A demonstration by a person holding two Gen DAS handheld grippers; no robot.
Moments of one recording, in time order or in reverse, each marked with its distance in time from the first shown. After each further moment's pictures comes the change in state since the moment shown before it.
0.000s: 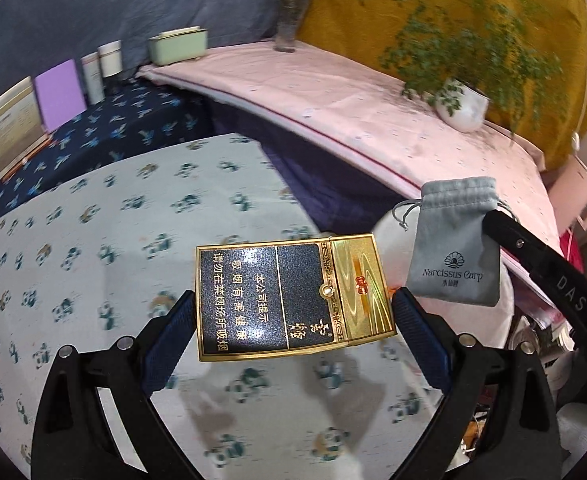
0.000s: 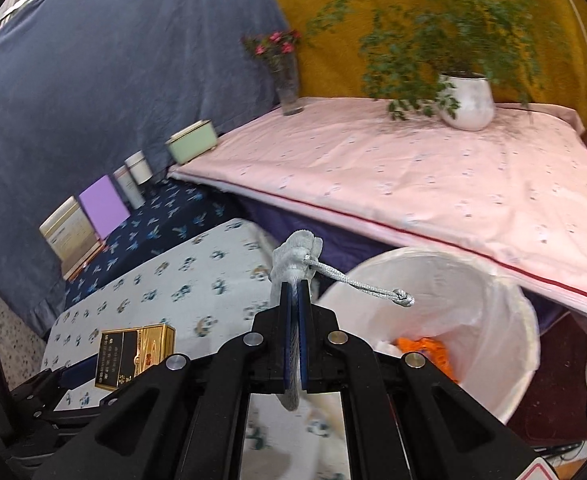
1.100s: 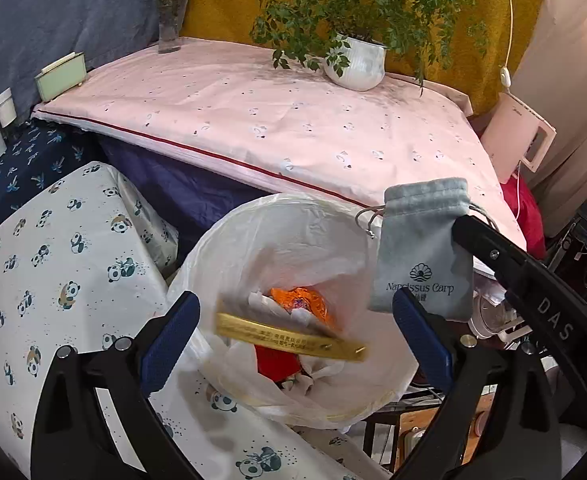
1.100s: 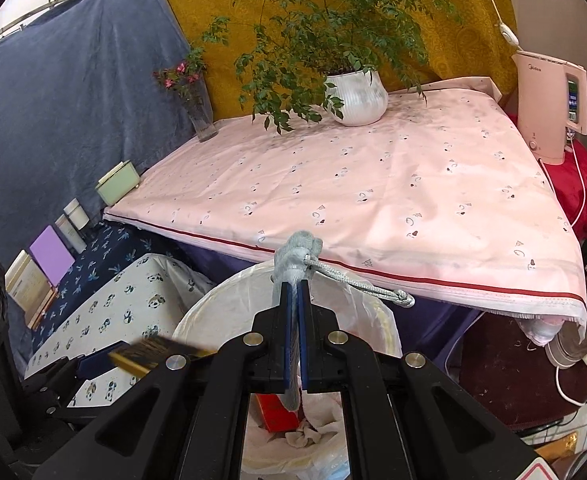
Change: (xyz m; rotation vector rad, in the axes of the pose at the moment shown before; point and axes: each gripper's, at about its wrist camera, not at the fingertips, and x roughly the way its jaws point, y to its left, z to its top) left arm 0.052 -0.139 0.013 0.203 0.050 -0.191; right arm -0.033 -0.132 0.006 0.156 -0.043 -0.155
